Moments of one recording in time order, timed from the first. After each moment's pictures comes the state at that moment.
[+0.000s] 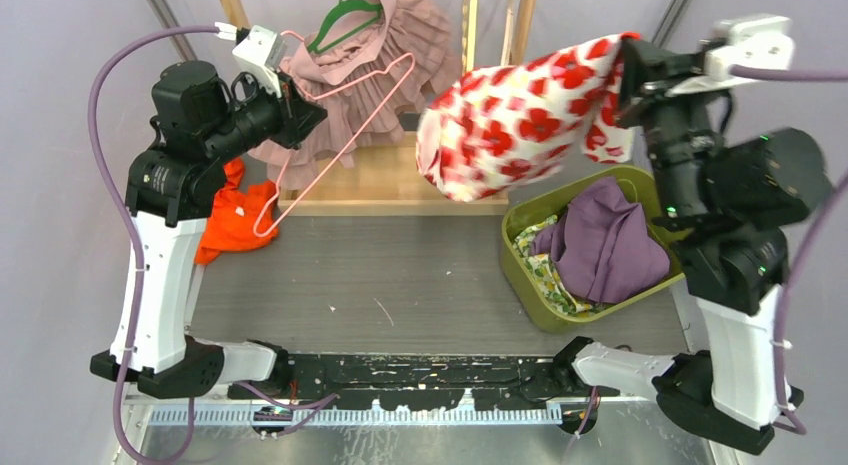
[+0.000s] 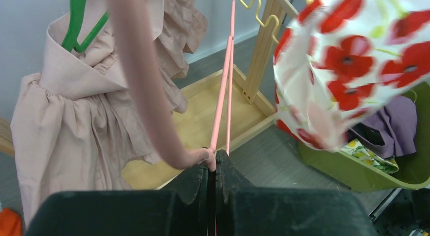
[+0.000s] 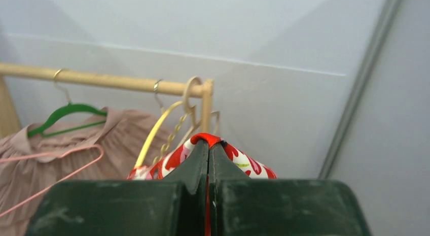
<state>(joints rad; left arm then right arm) -0.31 1.30 1.97 -0.85 0.33 -0.02 0.65 1.12 2.00 -0.45 0.42 -0.27</state>
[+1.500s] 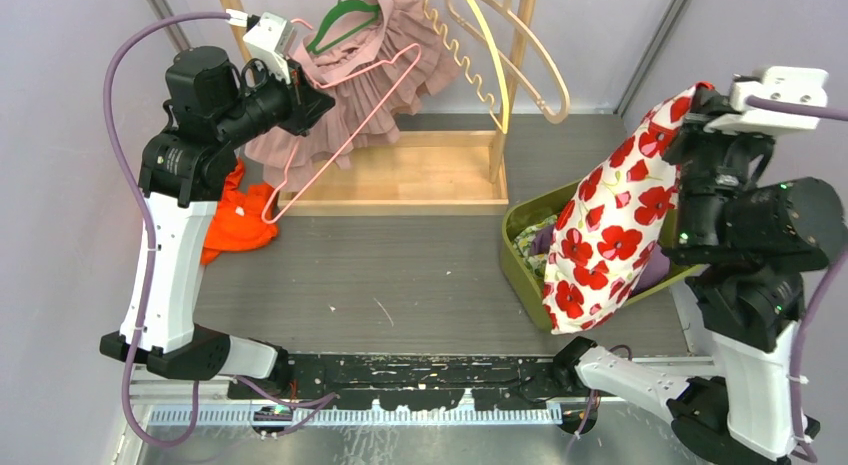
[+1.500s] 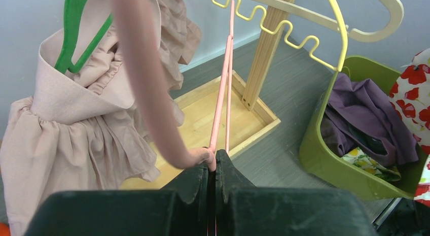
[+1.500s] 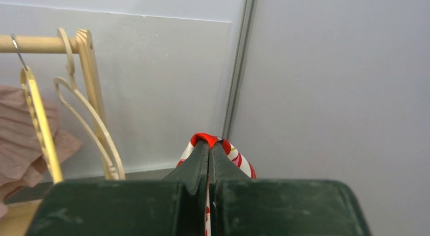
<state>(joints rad) -0.31 1.39 2.03 -0.82 0.34 -0.03 0.65 0.94 1.84 -0.43 0.85 -0.44</state>
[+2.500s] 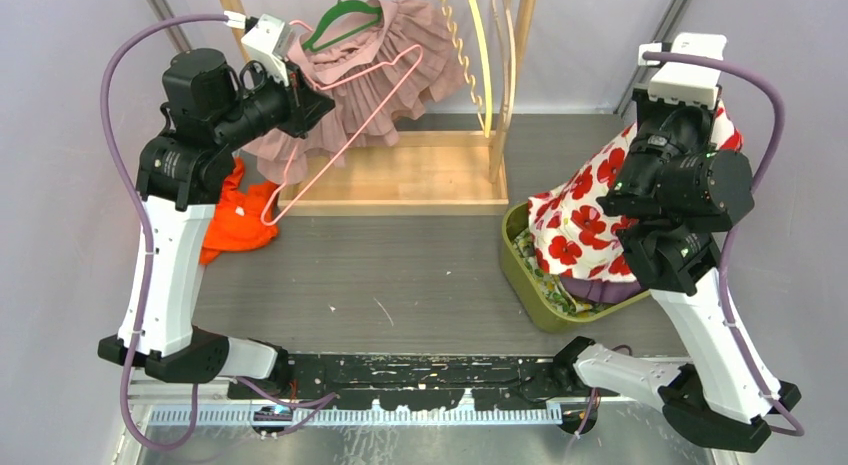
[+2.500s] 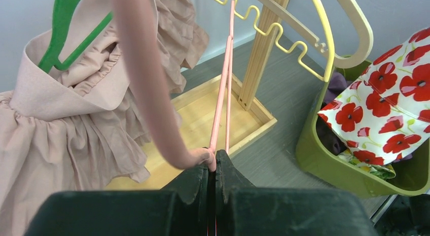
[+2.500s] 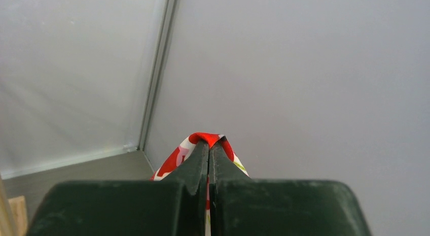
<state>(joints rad) -0.31 1.37 2.02 -0.82 0.35 -0.03 0.64 1.04 1.66 0.07 1.12 -0.93</state>
